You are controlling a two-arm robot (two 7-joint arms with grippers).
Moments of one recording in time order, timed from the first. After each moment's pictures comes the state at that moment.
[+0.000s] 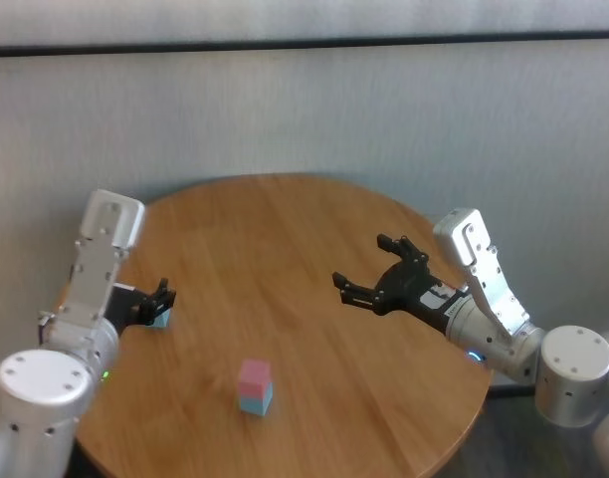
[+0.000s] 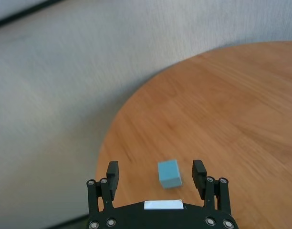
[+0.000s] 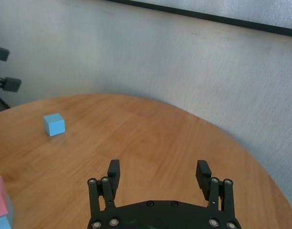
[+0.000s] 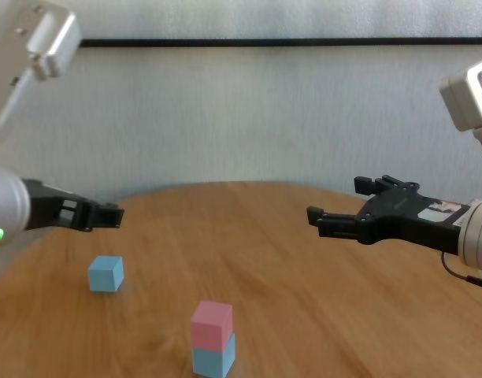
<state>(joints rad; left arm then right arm) -0.15 0.25 0.29 -1.68 -0.07 0.52 0.12 0.48 0.35 -0.53 -1.08 0.29 -0.15 0.41</state>
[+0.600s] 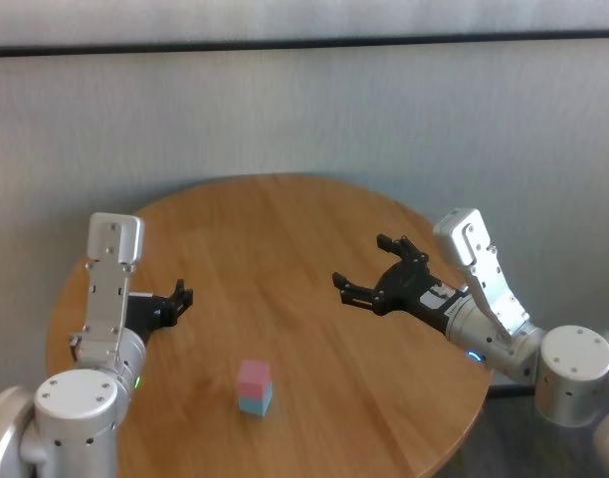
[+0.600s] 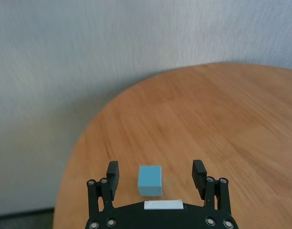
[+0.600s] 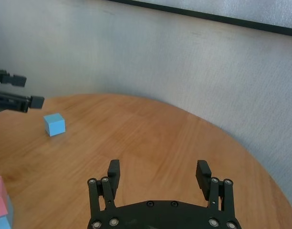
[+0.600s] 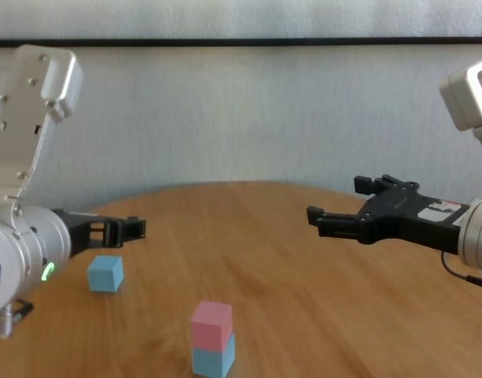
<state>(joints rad) -0.15 0.12 0.25 -1.54 -0.08 0.39 0.18 0.48 0.35 -0.53 -1.08 0.29 -0.15 0.41</state>
